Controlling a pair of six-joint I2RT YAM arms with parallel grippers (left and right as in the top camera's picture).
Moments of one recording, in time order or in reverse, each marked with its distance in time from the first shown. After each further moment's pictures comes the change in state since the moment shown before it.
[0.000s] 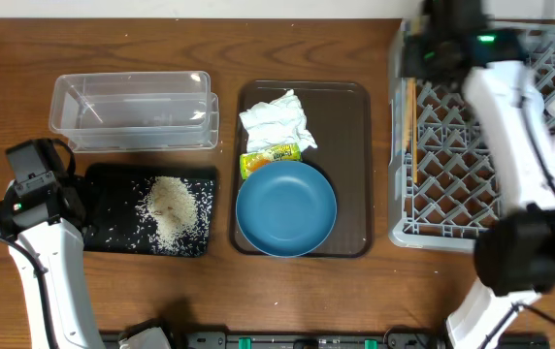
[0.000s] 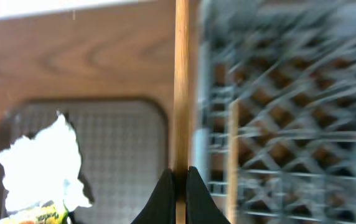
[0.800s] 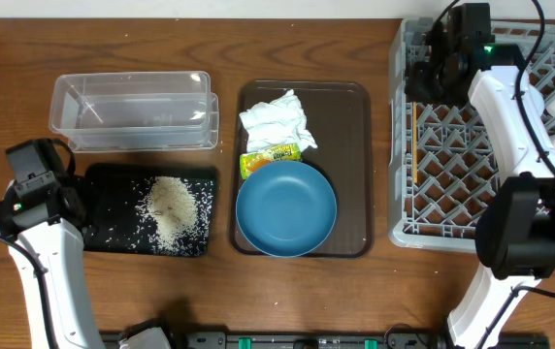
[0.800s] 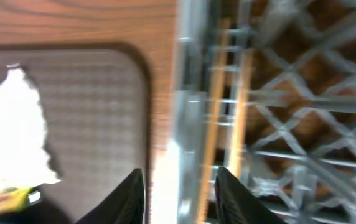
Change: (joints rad) left arm 0.000 0.000 0.000 0.000 0.000 0.000; right arm -0.053 0.108 -0.145 0.045 -0.166 -0.069
